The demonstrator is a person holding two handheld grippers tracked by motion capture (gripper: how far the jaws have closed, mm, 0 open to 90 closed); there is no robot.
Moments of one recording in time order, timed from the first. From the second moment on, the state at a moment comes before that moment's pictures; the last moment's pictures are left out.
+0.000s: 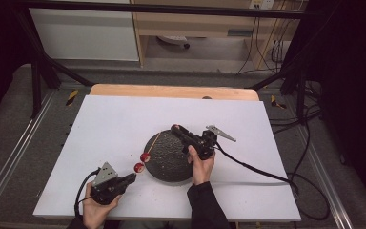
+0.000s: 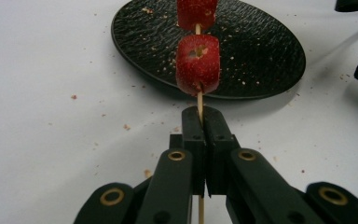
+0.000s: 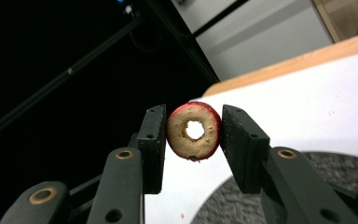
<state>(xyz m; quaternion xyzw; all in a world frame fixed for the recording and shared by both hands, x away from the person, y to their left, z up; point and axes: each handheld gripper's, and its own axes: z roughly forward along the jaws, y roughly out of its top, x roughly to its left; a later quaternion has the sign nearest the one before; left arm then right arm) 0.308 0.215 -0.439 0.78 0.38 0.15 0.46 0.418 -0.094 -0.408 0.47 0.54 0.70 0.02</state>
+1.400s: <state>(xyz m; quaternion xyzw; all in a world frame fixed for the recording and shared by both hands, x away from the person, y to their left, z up) 0.304 0.174 -0.440 0.77 0.38 0.17 0.49 0.420 -0.091 -0.411 0.47 0.46 0.75 -0.01</state>
